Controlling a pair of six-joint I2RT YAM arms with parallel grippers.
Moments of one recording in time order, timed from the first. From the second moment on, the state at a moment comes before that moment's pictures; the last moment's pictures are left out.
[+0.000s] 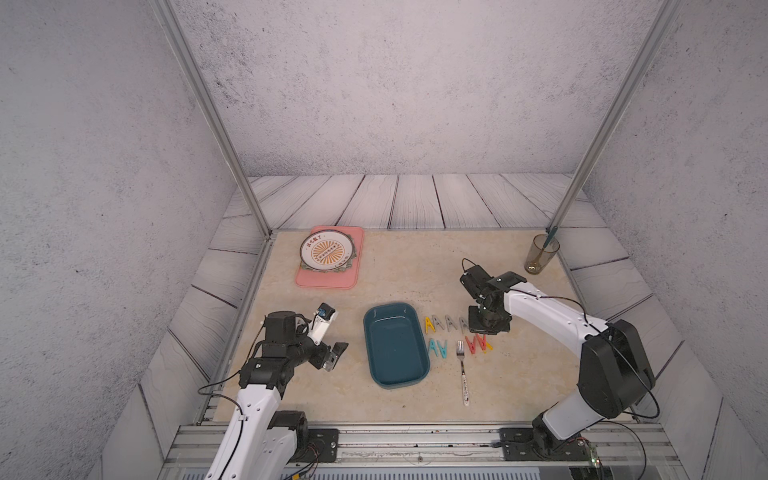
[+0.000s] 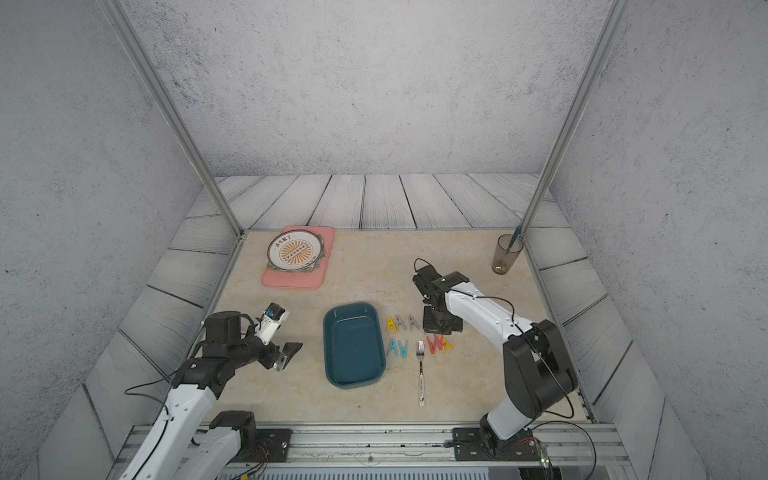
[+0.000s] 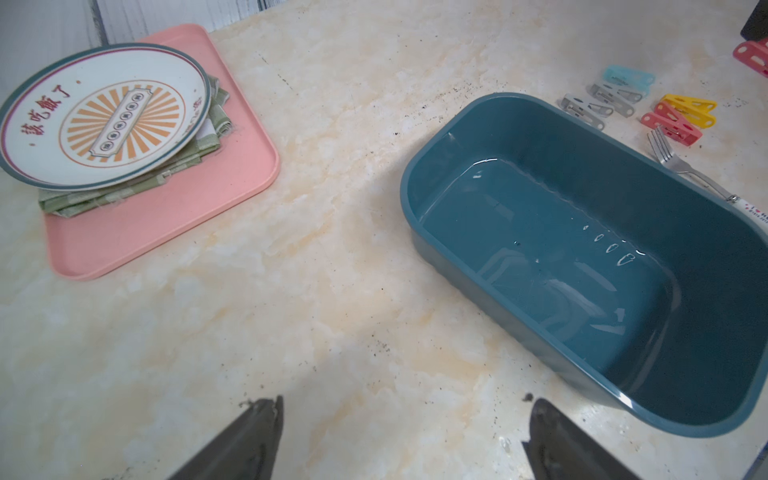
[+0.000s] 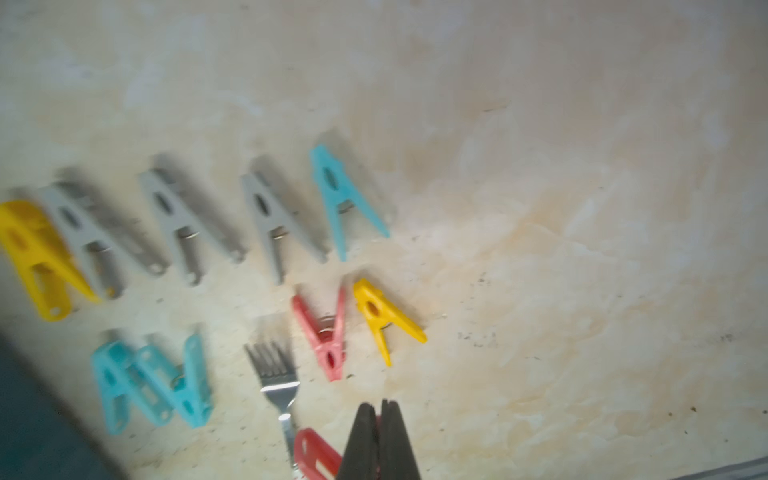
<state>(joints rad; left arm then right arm) -0.05 0.71 0.51 -0.57 0.45 0.44 0.46 1.58 1.14 -1.07 0.17 0.60</state>
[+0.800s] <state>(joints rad) -0.05 0.74 0.47 -0.46 0.32 0.37 0.27 1.79 1.16 -0.92 0.15 0.30</state>
